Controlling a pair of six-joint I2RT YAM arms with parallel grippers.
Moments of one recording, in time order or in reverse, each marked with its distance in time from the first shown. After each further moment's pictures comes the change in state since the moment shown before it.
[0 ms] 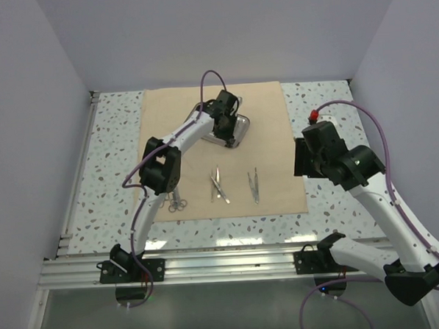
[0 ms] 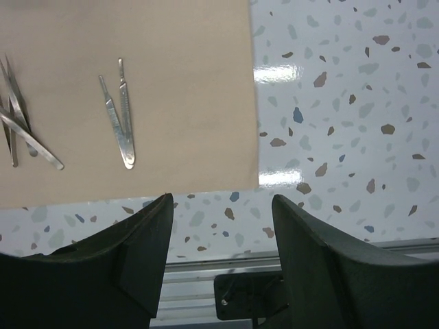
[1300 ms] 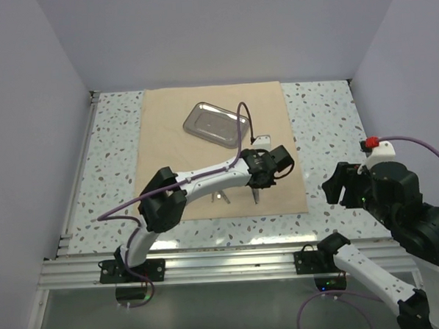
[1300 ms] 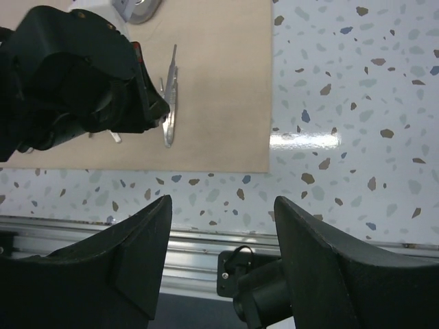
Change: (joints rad) left arm -0.528 -0.365 -0.384 -0.088 -0.435 -0.769; right arm 0.000 -0.380 0.113 -0.189 -0.089 -0.044
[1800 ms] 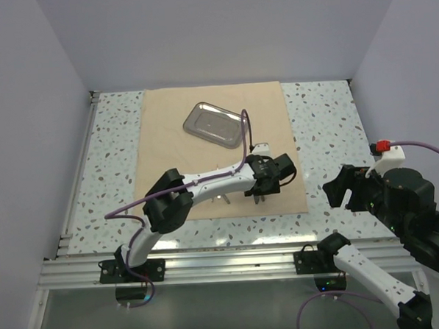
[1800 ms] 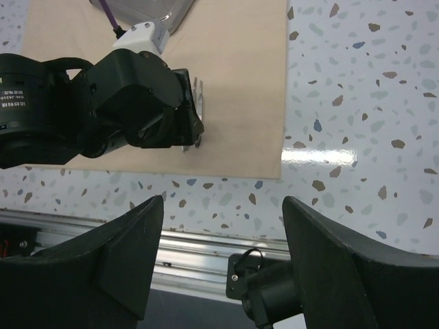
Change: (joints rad) left arm -0.029 0.049 0.000 -0.060 -0.020 -0.124; right arm 0.000 -0.043 0.057 -0.009 -0.037 0.001
